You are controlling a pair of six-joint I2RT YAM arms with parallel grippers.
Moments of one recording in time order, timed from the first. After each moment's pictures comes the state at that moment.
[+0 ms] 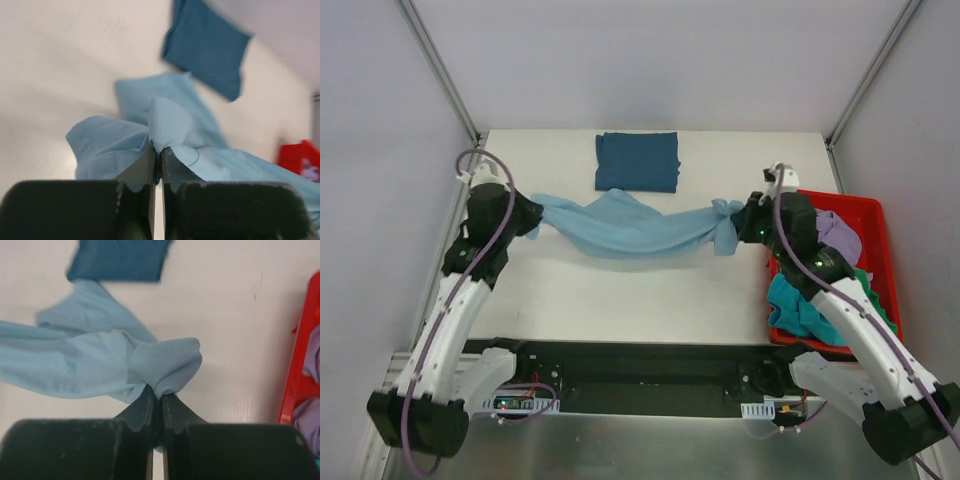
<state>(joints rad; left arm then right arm) -0.15 1.01 0.86 -0.46 -0.07 -0.70 0.45 0.96 0.87 -0.41 0.11 0.36</state>
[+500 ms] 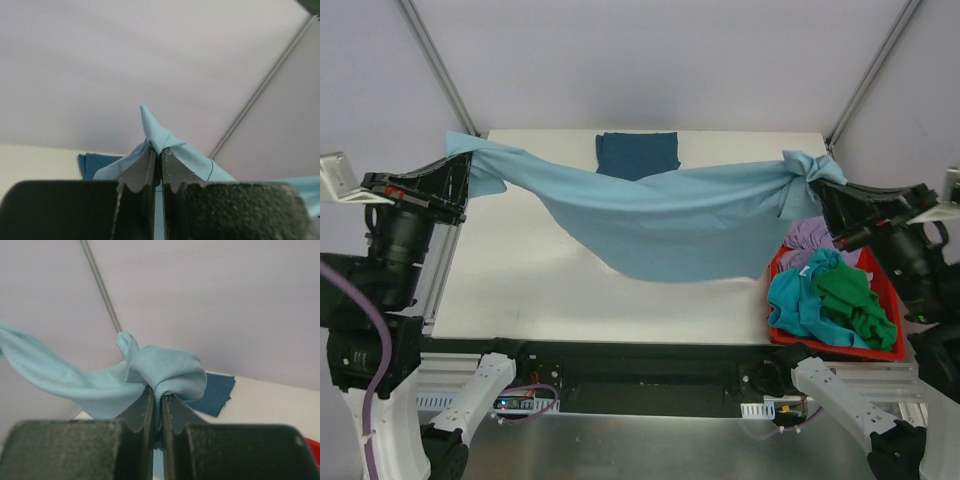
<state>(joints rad) -0.15 0.69 1.51 -0.50 0.05 -0.52 0.45 0.72 1.56 -0.61 -0.06 0.26</state>
